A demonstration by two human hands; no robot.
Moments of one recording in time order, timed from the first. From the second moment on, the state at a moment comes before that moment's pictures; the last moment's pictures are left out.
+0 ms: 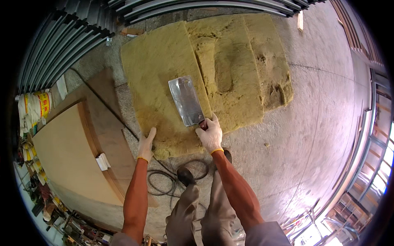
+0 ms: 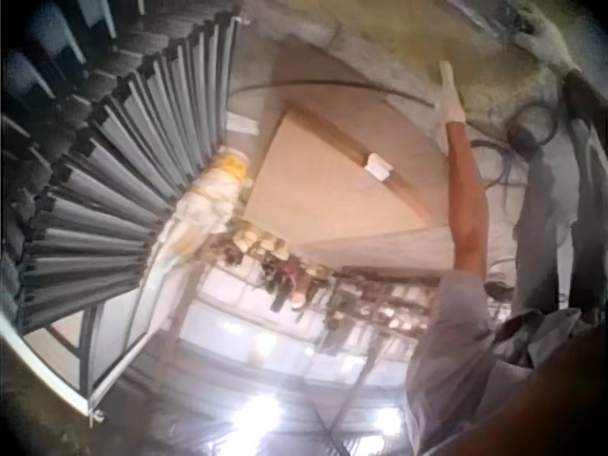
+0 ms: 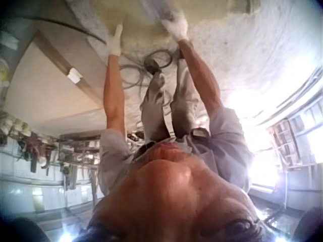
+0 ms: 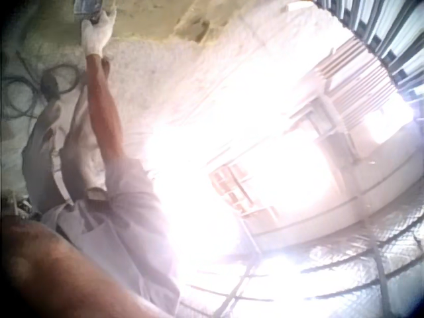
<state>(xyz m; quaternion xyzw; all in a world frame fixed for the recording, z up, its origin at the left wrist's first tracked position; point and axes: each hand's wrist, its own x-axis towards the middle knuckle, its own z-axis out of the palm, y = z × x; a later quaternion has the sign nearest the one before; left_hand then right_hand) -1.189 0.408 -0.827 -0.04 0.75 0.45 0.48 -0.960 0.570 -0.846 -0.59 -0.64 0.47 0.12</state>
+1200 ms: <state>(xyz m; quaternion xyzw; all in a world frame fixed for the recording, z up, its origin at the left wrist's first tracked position) -0.324 0.416 -0.048 0.46 0.21 0.05 0.86 -0.222 0.115 0.031 -0.87 -0.18 -0.04 0.46</state>
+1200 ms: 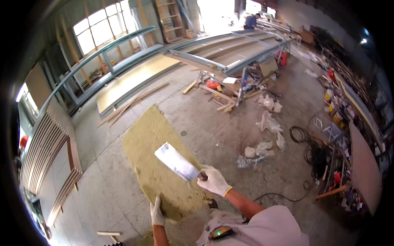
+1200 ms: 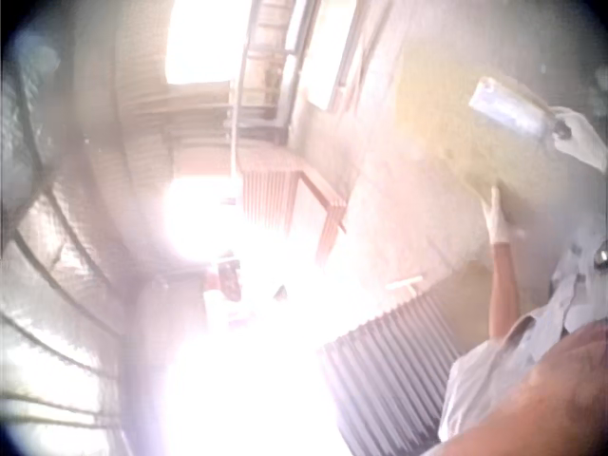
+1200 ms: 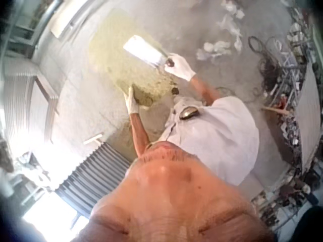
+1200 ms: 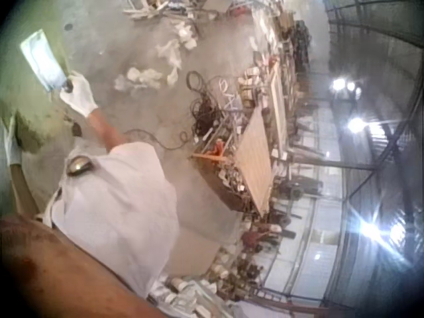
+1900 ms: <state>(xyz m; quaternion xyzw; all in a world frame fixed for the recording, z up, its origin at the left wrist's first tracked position) 0.518 0.253 0.090 0.58 -0.14 -0.25 0.76 0.311 0.001 0.065 -0.66 0.28 -0.27 0.64</state>
